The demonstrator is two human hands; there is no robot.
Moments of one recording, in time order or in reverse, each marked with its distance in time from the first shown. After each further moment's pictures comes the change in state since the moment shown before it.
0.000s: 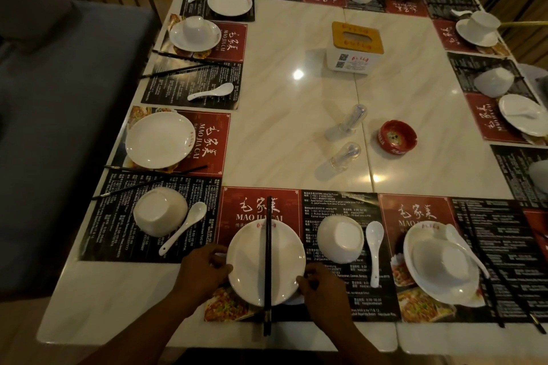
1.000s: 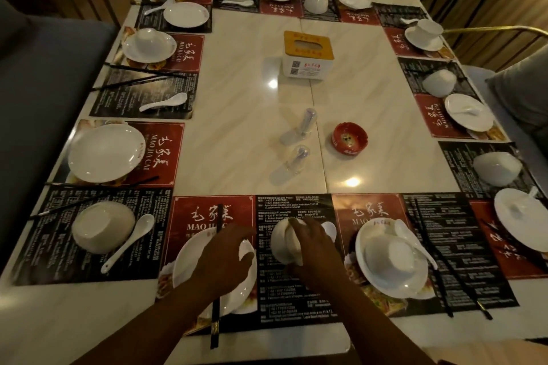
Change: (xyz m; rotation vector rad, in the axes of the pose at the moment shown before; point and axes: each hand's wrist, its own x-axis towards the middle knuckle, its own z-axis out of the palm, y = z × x) left_hand -0.008 0.094 0.108 0.471 -0.006 0.670; right_hand 0.058 0.019 -0.107 -0.546 0.044 -0.392
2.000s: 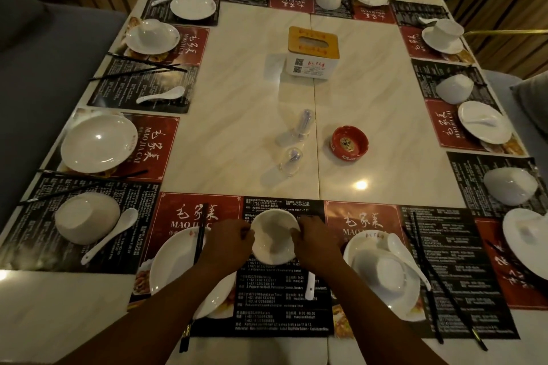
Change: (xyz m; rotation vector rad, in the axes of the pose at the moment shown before) left_hand 0.051 0.041 0.026 0.002 0.018 -0.294; right_hand 0.039 0.023 -0.040 0.293 -0.038 0.138
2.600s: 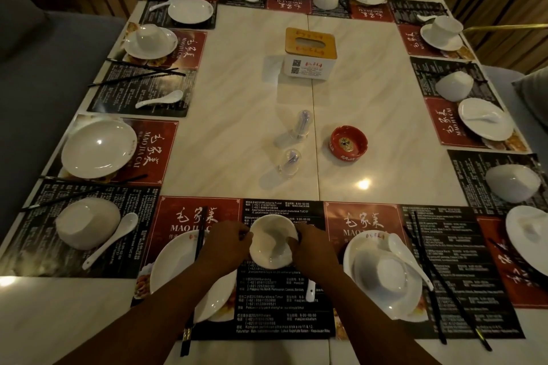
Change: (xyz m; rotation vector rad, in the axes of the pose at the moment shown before) left_hand 0.006 -0.004 -0.003 -0.039 -0.091 -0.049; right_hand 0.000 0.009 0.016 0.065 0.015 0.025
